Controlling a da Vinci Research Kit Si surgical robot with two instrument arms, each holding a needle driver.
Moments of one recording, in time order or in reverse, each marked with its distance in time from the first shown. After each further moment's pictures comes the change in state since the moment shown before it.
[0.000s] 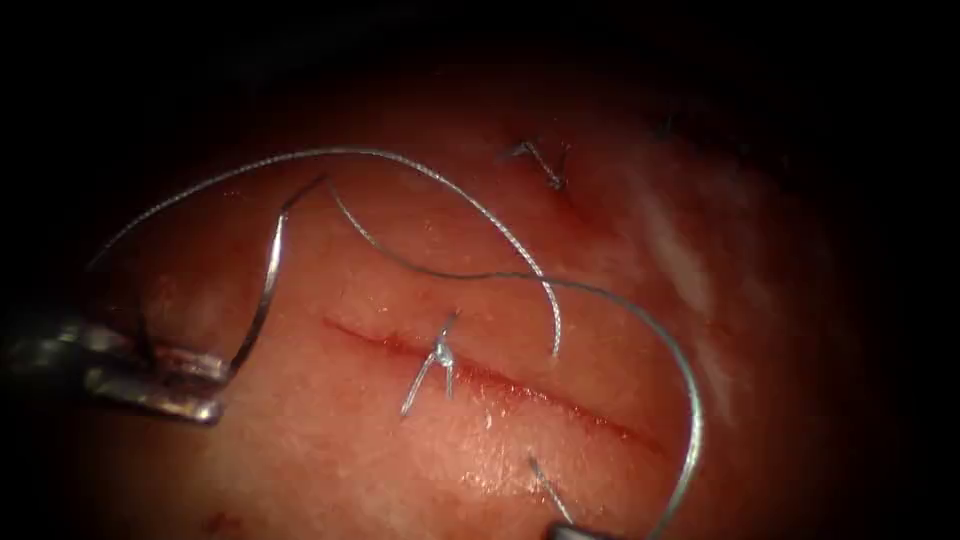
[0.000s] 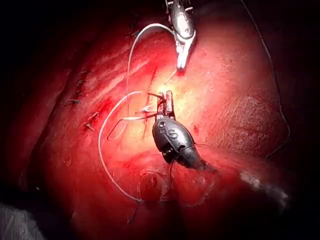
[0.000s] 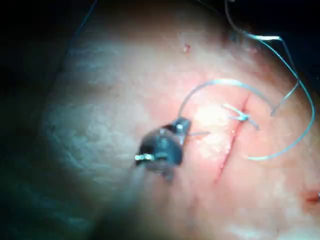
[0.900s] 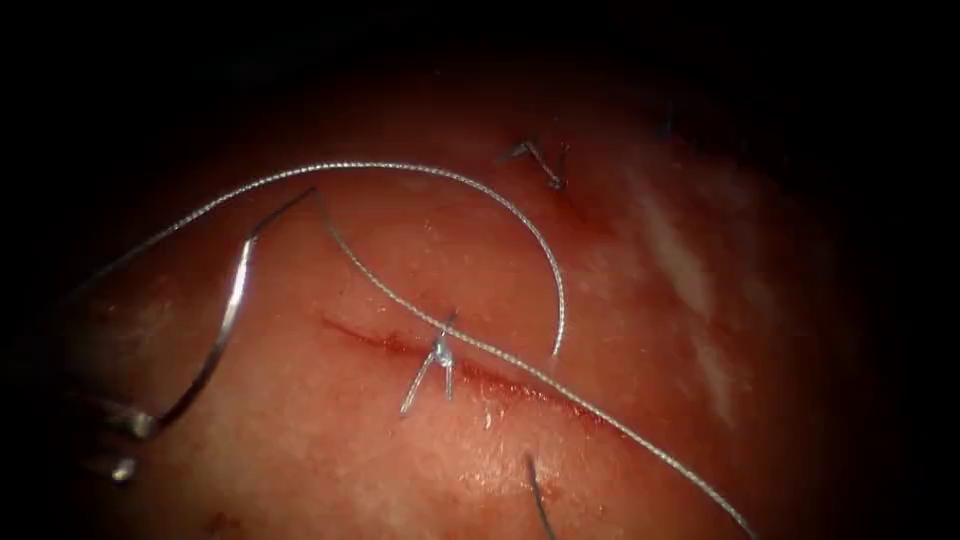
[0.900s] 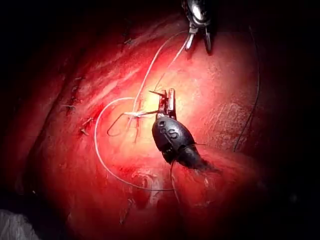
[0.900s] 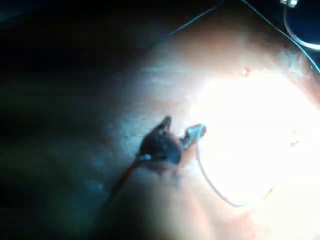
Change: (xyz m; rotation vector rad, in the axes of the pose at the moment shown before) right arm 0.003 -0.004 -0.006 0.012 0.007 -0.002; left arm 0.004 0.004 -0.002 -0.182 0.059 0.046
